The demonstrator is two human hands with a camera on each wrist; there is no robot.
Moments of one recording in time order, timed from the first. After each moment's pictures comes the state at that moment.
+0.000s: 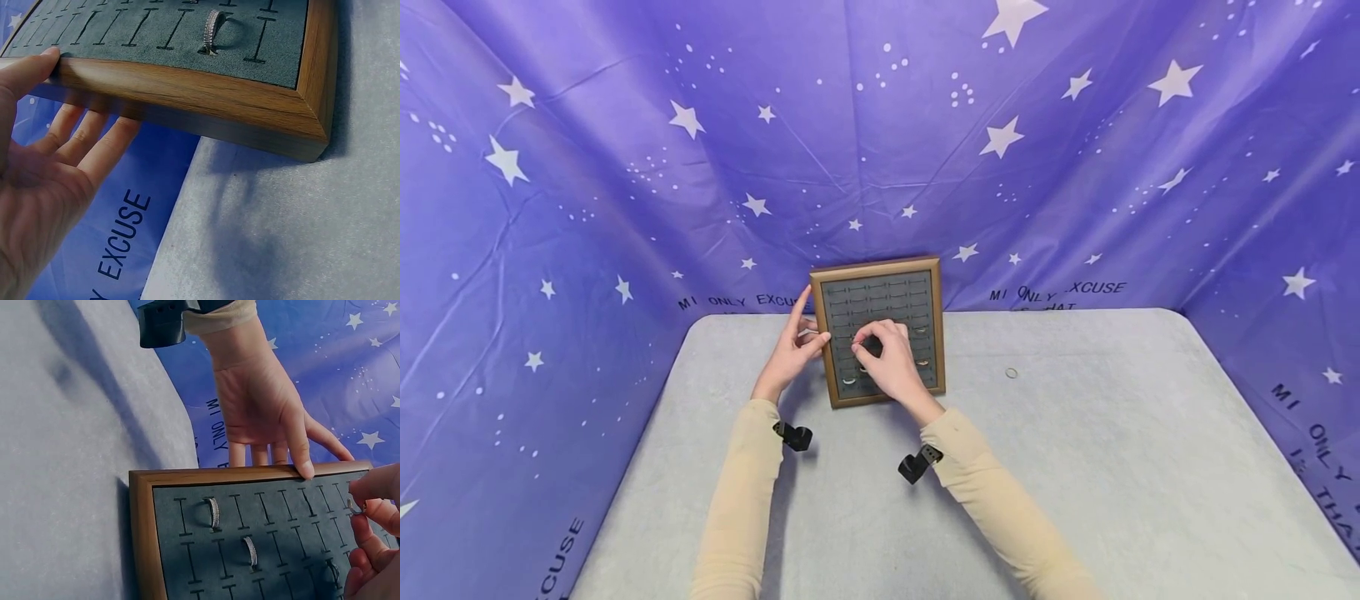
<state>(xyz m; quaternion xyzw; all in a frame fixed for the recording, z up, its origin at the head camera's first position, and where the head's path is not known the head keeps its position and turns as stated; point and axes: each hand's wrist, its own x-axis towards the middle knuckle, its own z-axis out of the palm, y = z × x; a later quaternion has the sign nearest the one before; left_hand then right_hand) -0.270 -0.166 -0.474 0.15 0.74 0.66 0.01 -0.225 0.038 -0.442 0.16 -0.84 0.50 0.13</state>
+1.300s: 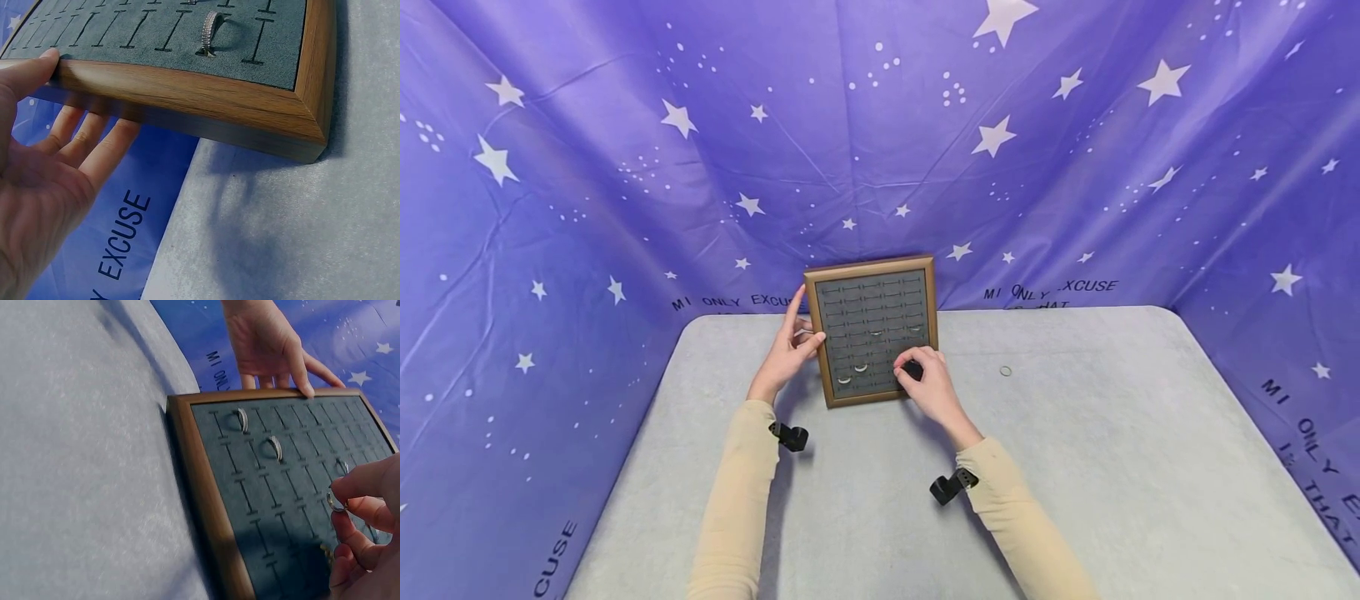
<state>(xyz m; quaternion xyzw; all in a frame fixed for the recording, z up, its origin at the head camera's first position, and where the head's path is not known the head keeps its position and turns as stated) -0.252 -0.159 -0.447 0.15 0.73 0.66 0.03 -0.202 0.097 -0.481 0.11 -0.85 0.50 0.12</state>
